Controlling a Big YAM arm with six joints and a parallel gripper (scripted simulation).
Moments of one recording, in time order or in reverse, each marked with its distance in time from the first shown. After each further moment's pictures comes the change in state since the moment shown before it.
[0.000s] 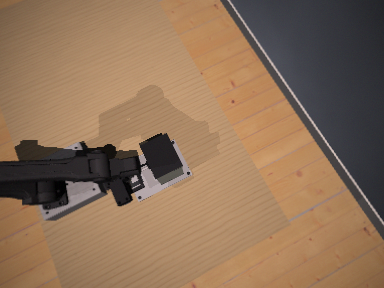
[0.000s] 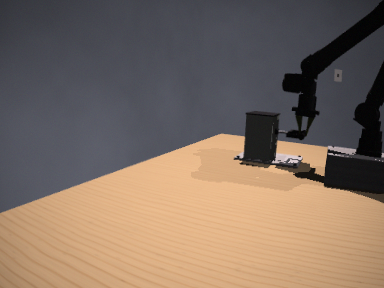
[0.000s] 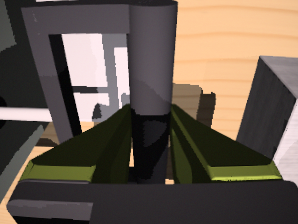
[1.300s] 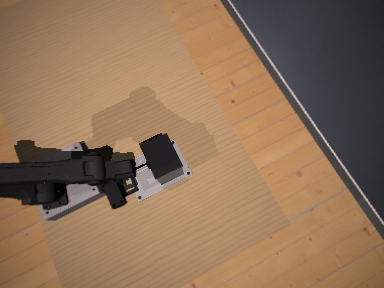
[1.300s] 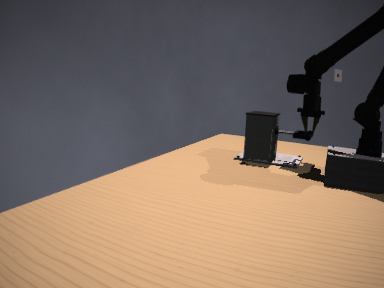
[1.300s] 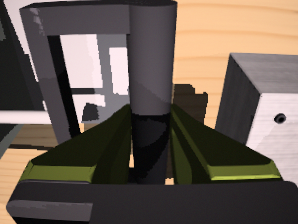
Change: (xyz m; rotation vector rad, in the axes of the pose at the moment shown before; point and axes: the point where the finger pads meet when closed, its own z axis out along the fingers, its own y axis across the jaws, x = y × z) arm 0.000 -0.024 -0.002 0.043 -0.002 0.002
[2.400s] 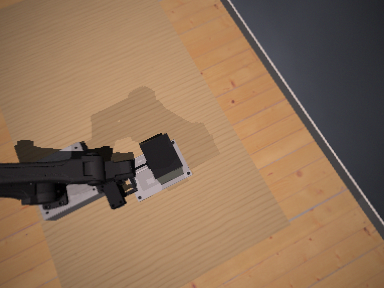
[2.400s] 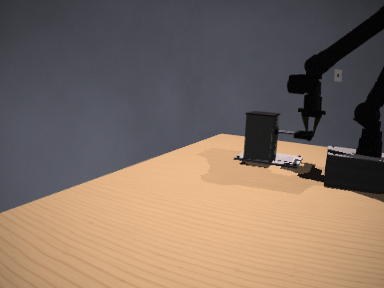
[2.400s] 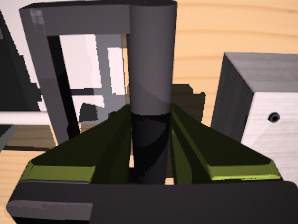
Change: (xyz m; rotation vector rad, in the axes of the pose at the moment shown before) arm 0.000 -0.004 0.000 0.013 0.000 0.000
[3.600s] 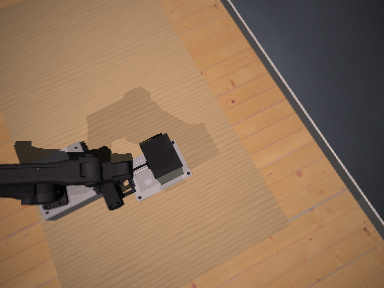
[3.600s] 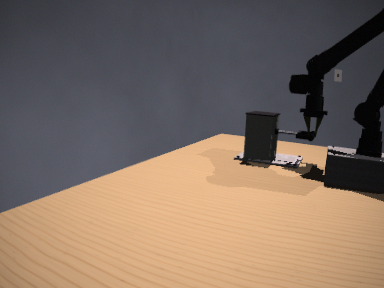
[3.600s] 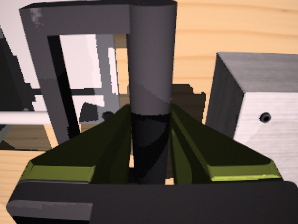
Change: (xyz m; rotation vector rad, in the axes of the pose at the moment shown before) arm 0.000 -0.007 0.000 -0.002 -0.001 0.000
